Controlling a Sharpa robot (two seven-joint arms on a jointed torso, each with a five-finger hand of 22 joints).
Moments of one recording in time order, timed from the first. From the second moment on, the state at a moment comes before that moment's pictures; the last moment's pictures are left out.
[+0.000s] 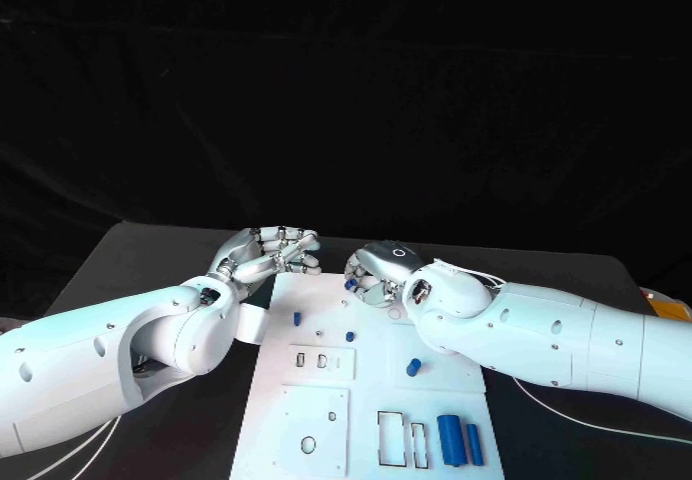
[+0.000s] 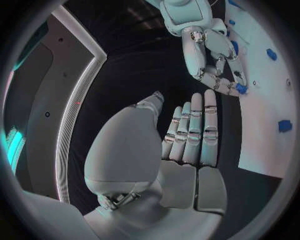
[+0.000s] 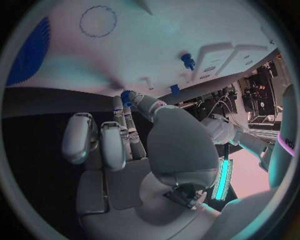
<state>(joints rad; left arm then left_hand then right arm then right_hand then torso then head) 1.22 -0.92 -0.01 1.66 -0.08 -0.38 0.40 1.46 -0.17 0.30 0.29 0.05 0.84 0.21 0.29 0.20 1.04 0.16 0.13 0.07 1.05 0.10 0.43 0.36 0.18 1.03 0.19 0.40 0.14 1.30 -0.49 -0.17 1.31 -1.62 -0.46 -0.17 1.24 -0.11 0.58 -0.05 0.13 1.03 0.14 0.25 0.33 1.20 0.08 0.08 0.10 1.47 0.01 1.39 1.23 0.10 1.38 0.11 1.30 1.13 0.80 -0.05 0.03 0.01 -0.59</state>
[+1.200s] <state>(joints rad) 1.22 -0.92 -0.01 1.63 -0.07 -0.38 0.40 1.46 -0.17 0.30 0.29 0.05 0.84 0.21 0.29 0.20 1.04 0.16 0.13 0.07 1.04 0.10 0.43 0.36 0.18 1.03 0.19 0.40 0.14 1.31 -0.76 -0.16 1.51 -1.54 -0.49 -0.17 1.24 -0.19 0.49 0.01 0.16 0.92 0.19 0.16 0.35 1.17 0.10 0.20 0.11 1.47 0.02 1.41 1.20 0.10 1.38 0.12 1.30 1.14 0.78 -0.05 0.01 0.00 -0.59</state>
